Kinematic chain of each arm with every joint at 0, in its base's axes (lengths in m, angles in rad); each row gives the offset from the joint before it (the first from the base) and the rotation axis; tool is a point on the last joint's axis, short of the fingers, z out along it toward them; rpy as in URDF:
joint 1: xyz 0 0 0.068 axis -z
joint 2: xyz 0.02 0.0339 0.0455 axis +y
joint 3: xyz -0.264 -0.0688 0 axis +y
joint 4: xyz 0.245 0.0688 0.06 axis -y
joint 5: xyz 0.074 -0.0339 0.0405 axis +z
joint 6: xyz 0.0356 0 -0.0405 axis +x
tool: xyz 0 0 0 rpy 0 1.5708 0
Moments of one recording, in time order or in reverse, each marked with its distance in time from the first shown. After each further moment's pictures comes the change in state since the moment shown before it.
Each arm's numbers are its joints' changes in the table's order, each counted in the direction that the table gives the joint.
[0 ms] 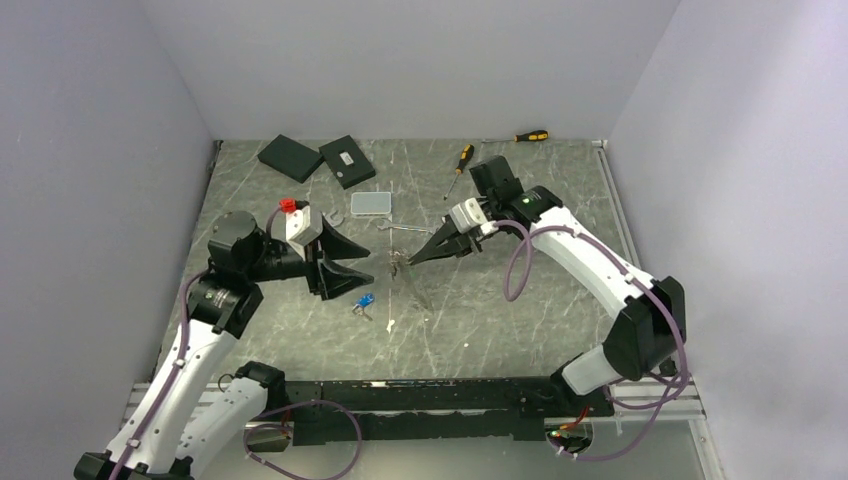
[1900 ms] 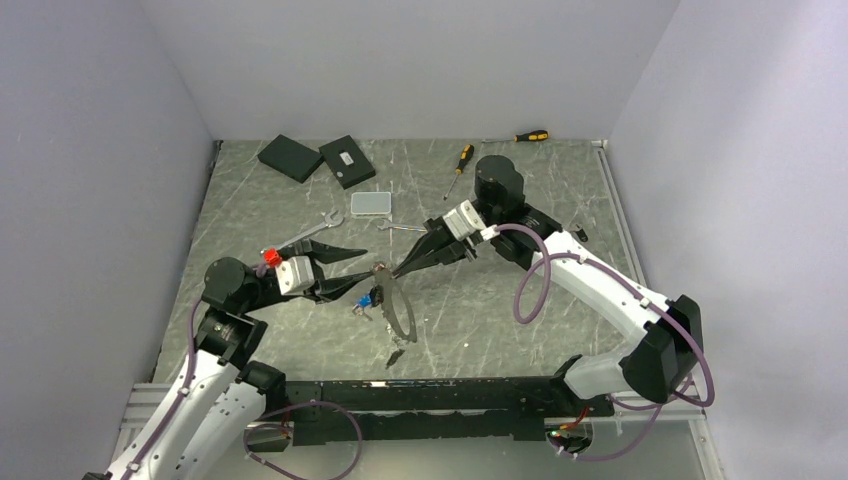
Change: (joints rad) left arm 0.072 -0.195 0.275 0.435 0.168 0.156; right arm -0.152 -0.142 0.131 0.802 0.042 0.741
